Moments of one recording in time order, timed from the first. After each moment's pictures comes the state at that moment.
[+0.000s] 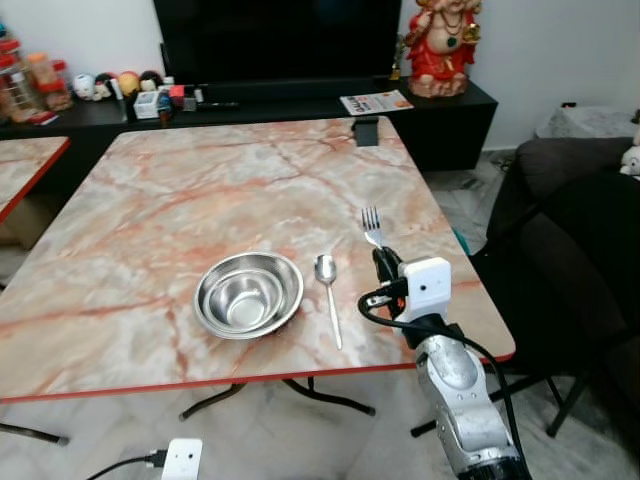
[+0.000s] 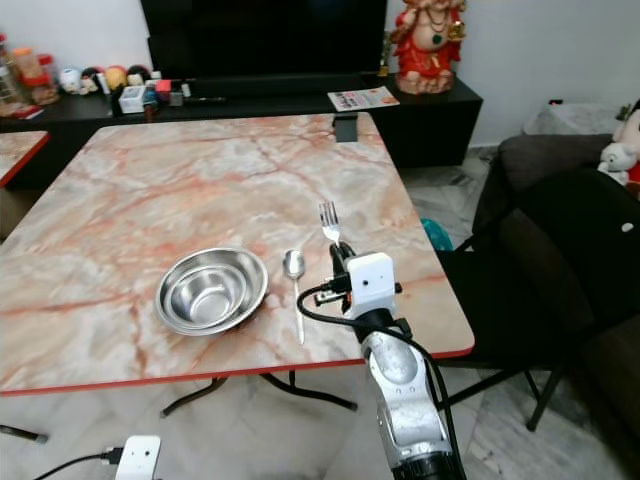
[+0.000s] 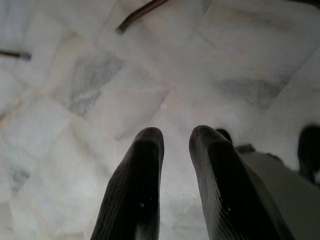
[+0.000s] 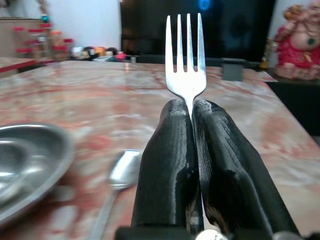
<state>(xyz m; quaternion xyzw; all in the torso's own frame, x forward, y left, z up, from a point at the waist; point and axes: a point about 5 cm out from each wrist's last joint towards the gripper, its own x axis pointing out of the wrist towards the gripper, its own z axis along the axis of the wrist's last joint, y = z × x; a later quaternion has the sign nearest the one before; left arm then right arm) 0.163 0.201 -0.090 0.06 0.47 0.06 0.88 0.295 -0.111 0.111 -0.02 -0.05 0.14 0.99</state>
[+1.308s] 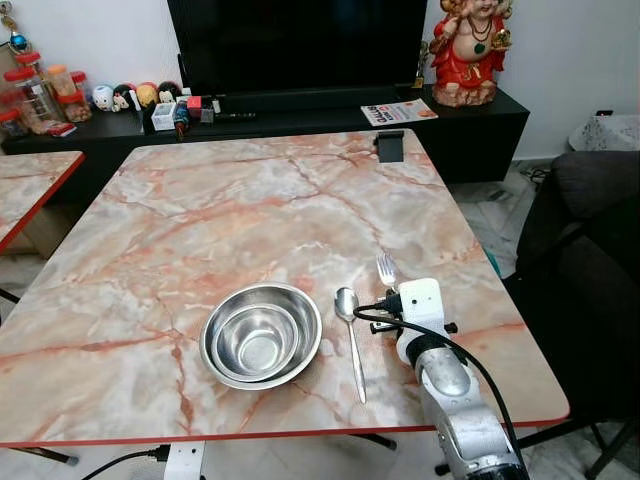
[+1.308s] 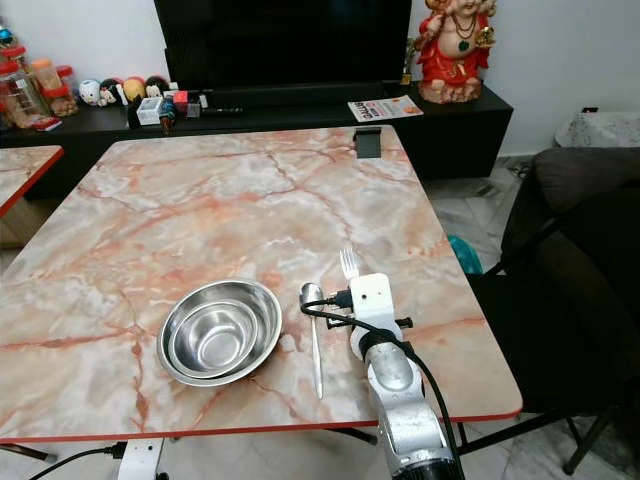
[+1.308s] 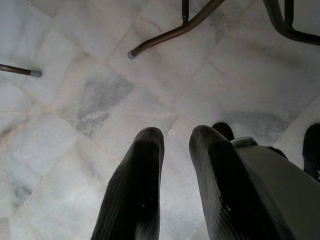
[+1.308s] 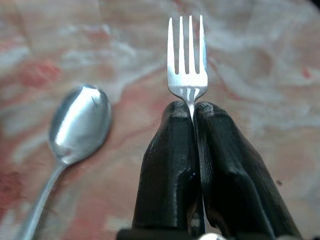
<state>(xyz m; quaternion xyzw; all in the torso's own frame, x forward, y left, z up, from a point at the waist) 0.168 0.201 -0.088 0.05 0.46 0.05 0.89 0.290 -0.119 0.065 -0.07 0.15 0.06 0.98</state>
